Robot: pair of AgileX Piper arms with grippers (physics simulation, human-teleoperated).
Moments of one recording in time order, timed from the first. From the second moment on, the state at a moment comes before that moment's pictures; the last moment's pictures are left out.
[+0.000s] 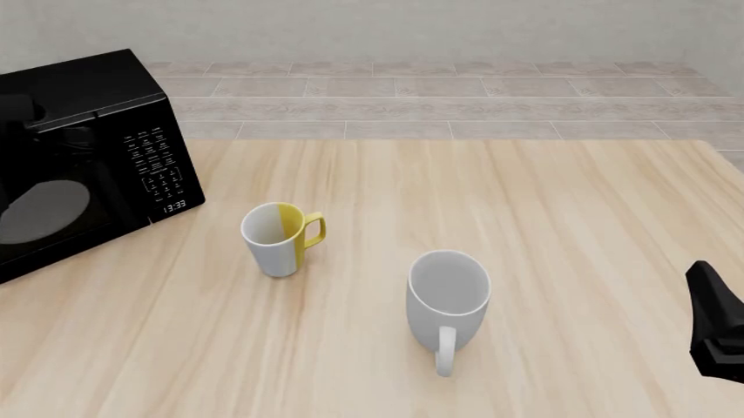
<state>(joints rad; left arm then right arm) 0.26 1.51 -0.72 -0.44 0.06 -0.08 0.07 0.00 -0.02 -0.03</state>
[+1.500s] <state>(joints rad) 0.08 0.76 -0.36 -0.23 0.01 -0.07 0.08 0.00 -0.03 -0.02</state>
